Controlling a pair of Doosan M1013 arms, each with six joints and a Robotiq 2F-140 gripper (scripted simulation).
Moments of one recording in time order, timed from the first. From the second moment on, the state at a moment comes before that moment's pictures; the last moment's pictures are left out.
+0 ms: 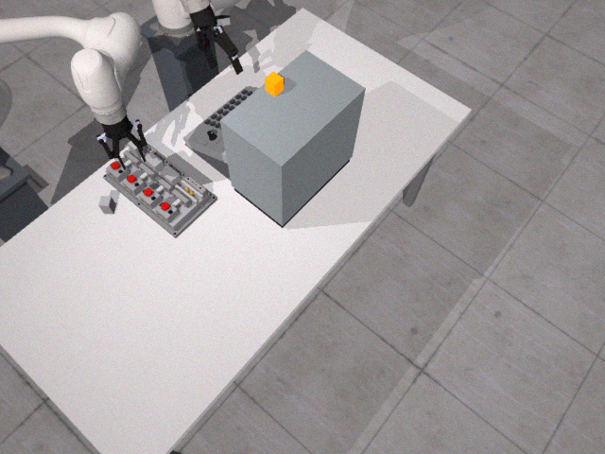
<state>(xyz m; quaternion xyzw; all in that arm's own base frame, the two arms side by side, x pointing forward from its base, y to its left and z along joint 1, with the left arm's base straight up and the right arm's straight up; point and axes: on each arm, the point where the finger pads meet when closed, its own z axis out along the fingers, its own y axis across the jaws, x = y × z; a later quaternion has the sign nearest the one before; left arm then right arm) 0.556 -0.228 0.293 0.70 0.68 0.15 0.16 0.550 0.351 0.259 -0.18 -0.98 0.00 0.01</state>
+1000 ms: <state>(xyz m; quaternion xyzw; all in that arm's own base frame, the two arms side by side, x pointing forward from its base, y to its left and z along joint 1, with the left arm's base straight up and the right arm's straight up) 0.556 -0.228 0.293 0.70 0.68 0.15 0.16 0.474 0.225 0.114 -0.44 -0.90 0.00 0.00</state>
